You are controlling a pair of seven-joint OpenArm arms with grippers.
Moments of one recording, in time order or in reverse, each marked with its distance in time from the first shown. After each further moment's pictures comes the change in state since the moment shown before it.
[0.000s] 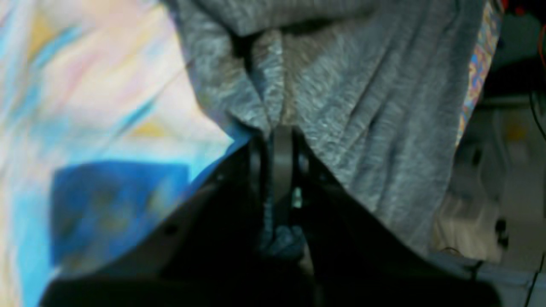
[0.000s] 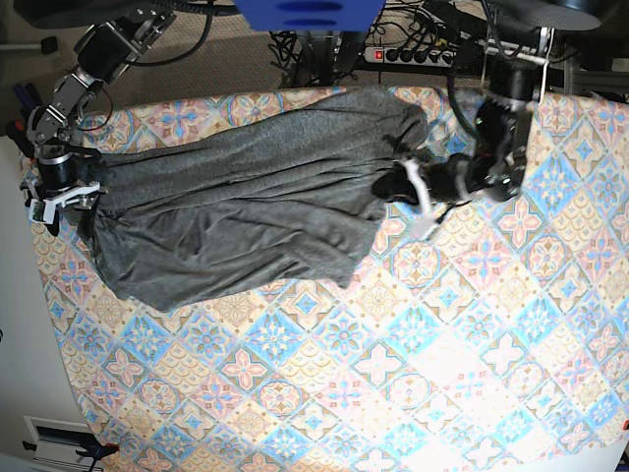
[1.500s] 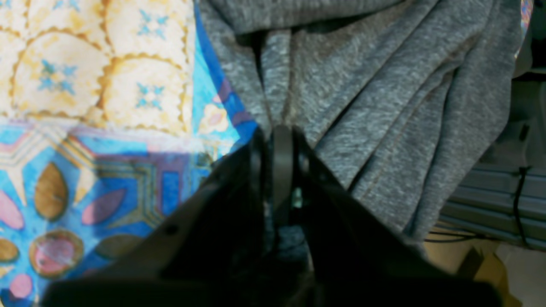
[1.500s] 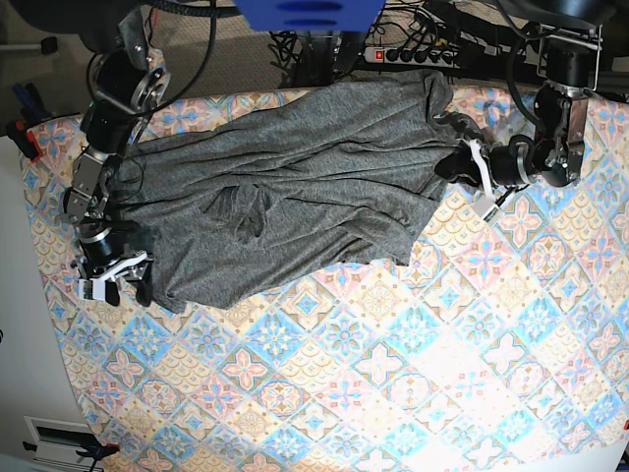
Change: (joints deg) left arm 7.1 -13.3 -1.3 1.1 -0.5 -2.5 -1.5; right arm 20.2 1.5 -18.1 -21.5 -0.1 -0.7 -0.2
